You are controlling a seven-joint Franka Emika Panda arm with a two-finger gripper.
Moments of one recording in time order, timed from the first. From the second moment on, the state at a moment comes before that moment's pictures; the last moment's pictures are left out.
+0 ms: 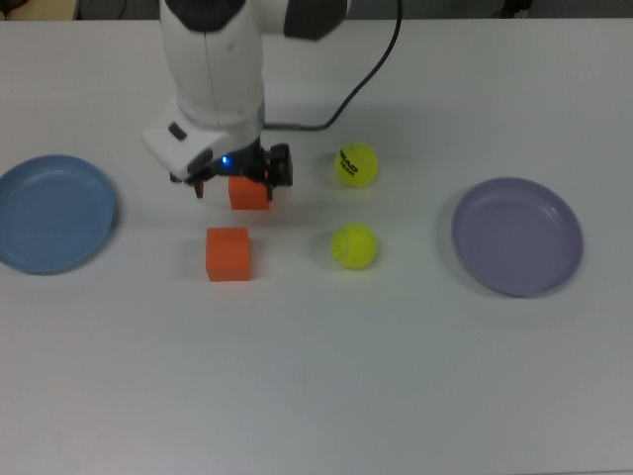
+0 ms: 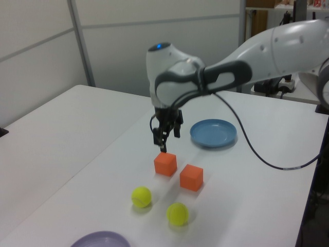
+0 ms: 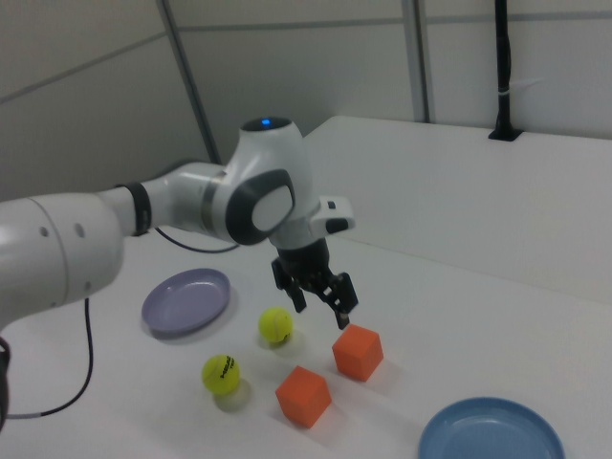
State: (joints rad) arm -0.04 0.34 0.09 -1.61 -0.09 1.96 0.02
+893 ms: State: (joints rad) arm -0.09 0.53 0.08 -1.61 -0.16 2.19 0.10
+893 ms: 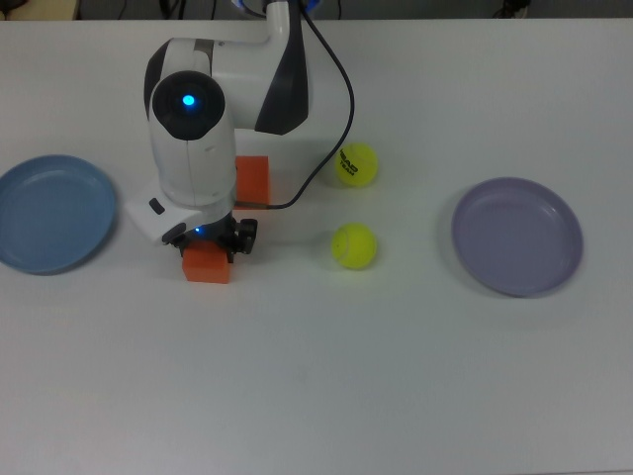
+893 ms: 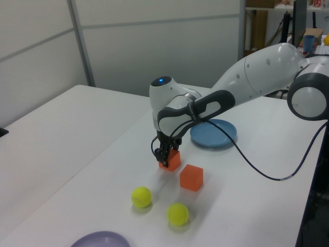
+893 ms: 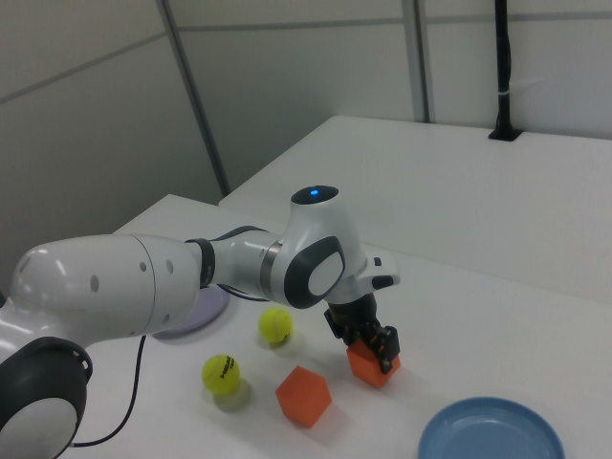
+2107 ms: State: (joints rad) arm -0.41 0.49 0.01 -1.60 -0.09 2.13 -0.07
